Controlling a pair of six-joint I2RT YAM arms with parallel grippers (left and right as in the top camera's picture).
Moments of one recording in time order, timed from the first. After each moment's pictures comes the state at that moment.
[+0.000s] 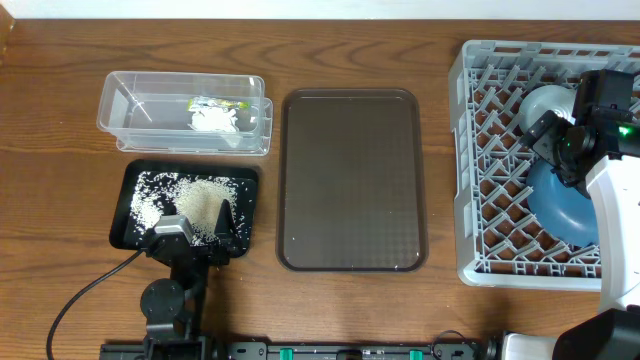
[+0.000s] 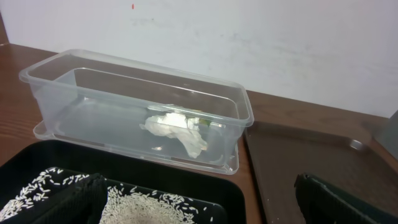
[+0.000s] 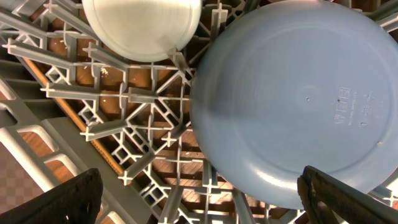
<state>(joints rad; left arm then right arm) 0.04 0.01 0.03 -0.12 0.06 -0.21 -0.19 1.50 1.31 -0.97 0.20 0.57</state>
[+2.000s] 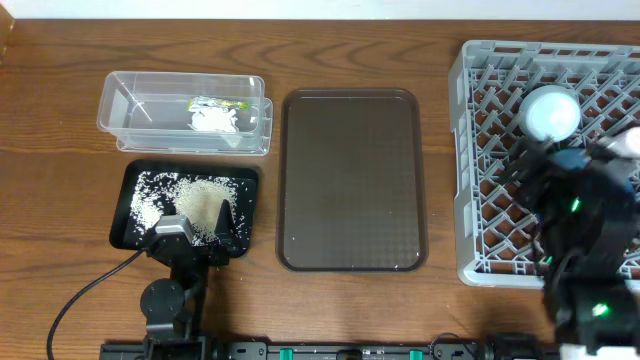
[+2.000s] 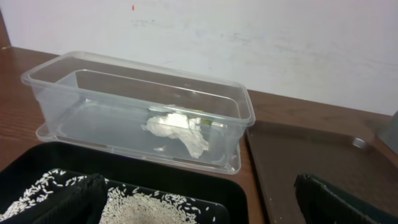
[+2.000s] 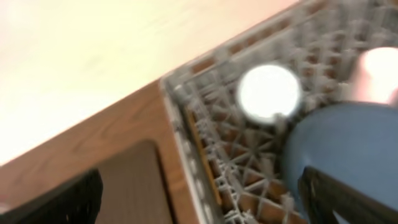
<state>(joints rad) 0.04 0.01 0.03 -0.12 0.06 -0.20 0.02 0.70 0.74 -0.42 0.14 0.46</state>
